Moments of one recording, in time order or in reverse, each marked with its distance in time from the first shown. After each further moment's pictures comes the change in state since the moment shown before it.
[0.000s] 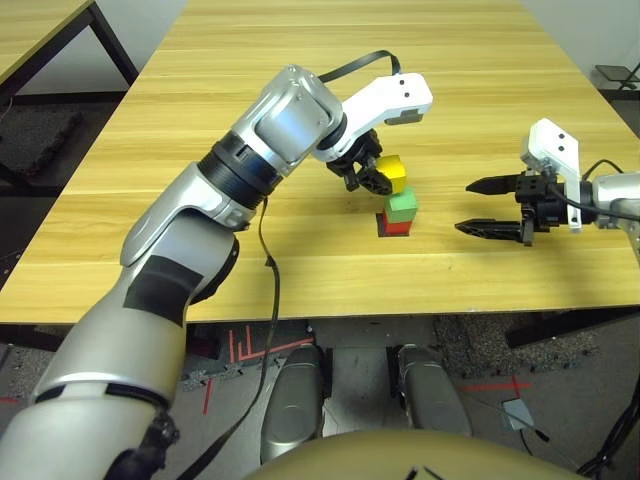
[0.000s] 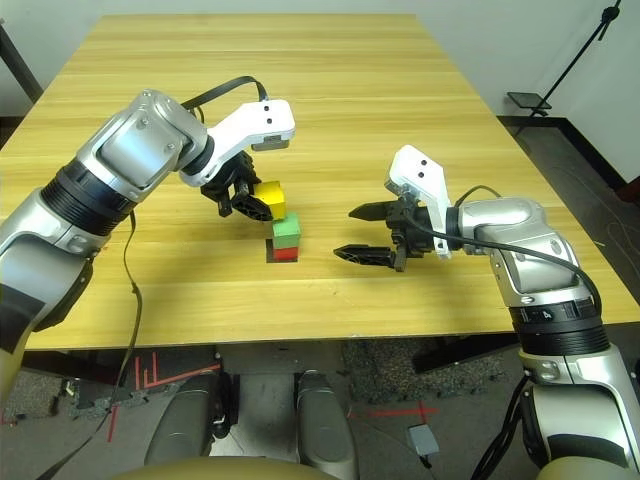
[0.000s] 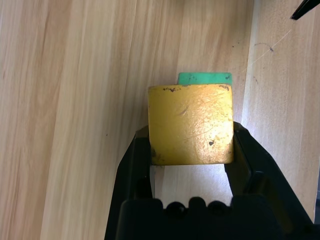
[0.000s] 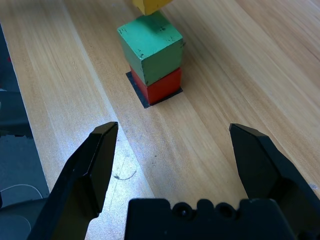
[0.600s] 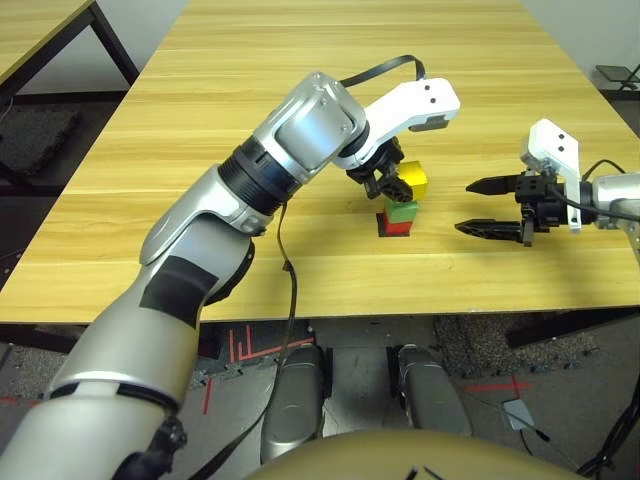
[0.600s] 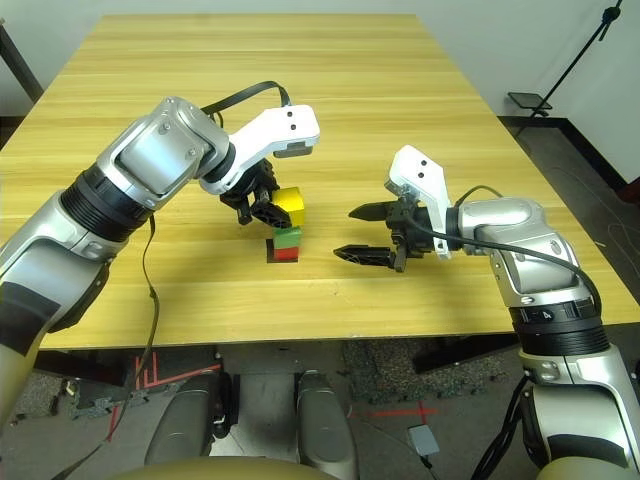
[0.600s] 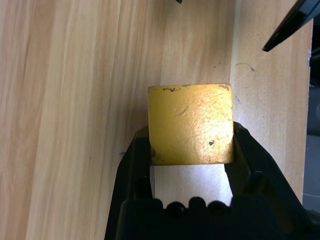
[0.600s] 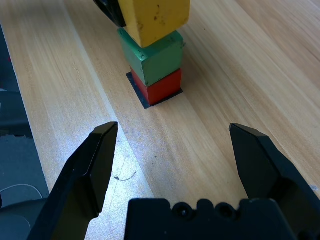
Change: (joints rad) left arm 0.003 -0.067 0.000 0.017 -0.022 0.019 0.047; right arm 0.002 0.000 0.000 -0.001 0.000 0.000 -0.001
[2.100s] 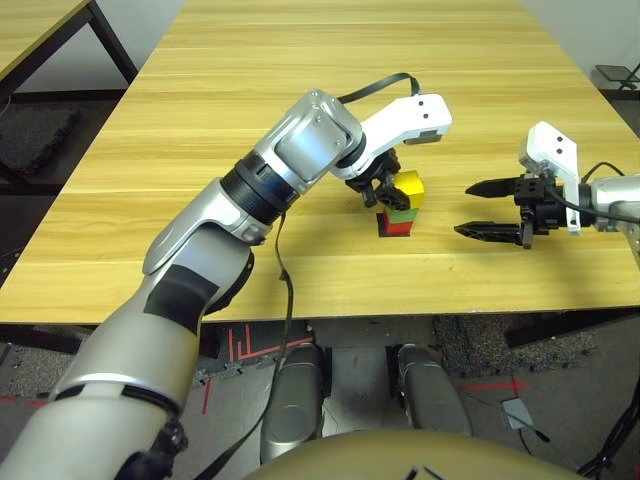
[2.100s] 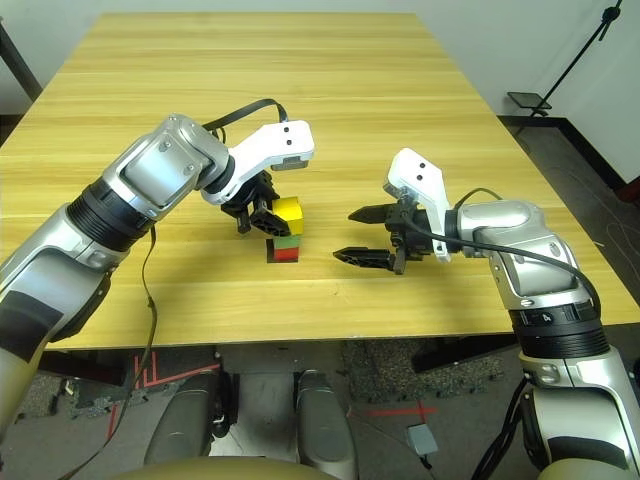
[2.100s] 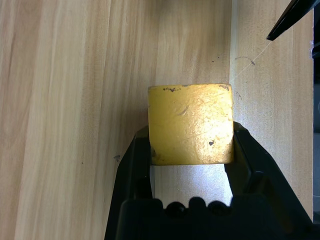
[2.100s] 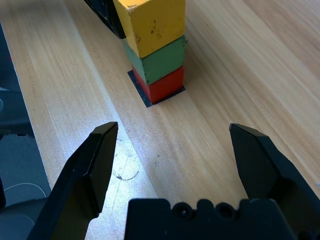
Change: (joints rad) left arm 0.066 0.010 0.007 -0.018 -0.003 -0.082 0.005; right arm 0.006 0.000 0.000 -0.013 0.001 0.019 -0.004
